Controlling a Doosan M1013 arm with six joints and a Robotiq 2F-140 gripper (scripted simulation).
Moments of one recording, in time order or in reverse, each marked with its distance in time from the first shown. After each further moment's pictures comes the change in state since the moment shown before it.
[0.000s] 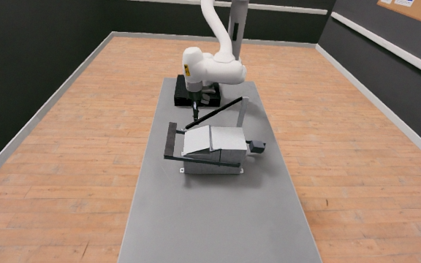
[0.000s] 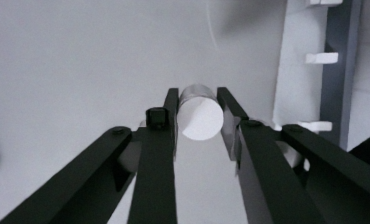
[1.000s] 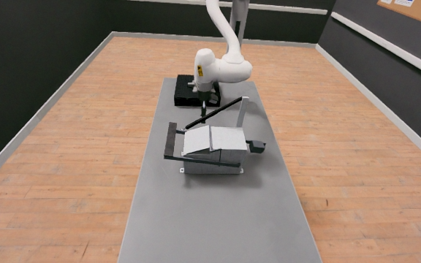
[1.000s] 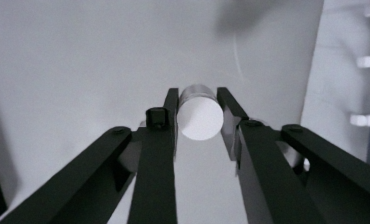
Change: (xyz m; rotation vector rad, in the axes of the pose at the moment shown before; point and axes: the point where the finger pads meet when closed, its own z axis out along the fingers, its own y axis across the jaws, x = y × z) arm 0.045 -0.034 0.021 0.001 -0.034 0.000
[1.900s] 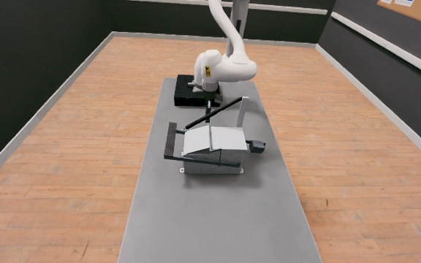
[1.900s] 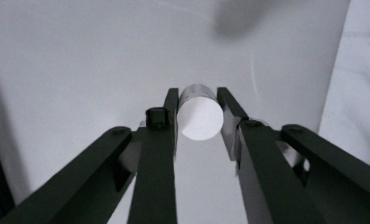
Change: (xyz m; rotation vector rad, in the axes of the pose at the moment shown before) arm 0.028 -0.021 0.012 0.000 -0.022 0.001
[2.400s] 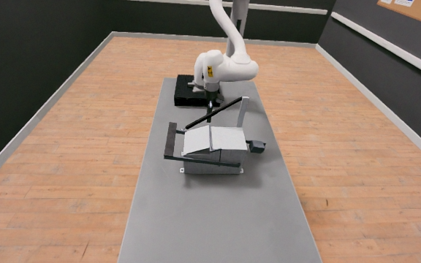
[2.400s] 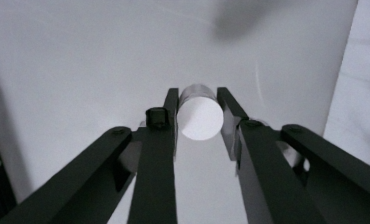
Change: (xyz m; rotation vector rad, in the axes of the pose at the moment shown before) arm 0.008 -0.006 0.003 -0.001 -0.006 0.000
